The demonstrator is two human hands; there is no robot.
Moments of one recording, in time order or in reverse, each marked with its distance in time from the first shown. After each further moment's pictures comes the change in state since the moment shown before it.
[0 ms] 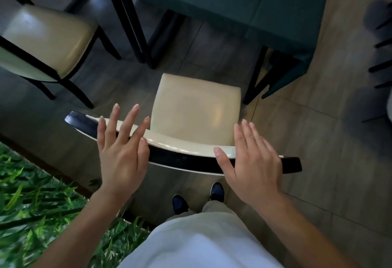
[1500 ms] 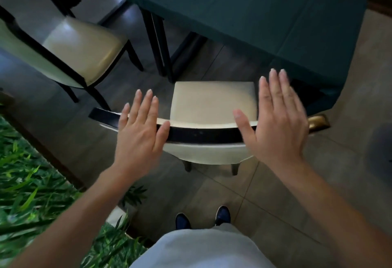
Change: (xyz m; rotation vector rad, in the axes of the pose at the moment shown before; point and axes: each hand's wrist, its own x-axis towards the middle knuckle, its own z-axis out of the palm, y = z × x) left_hand 0.096 -0.018 -0.002 0.080 -0.231 -0.158; right_hand 0.153 -0.002 -0.039 -0.031 0.365 -0.169
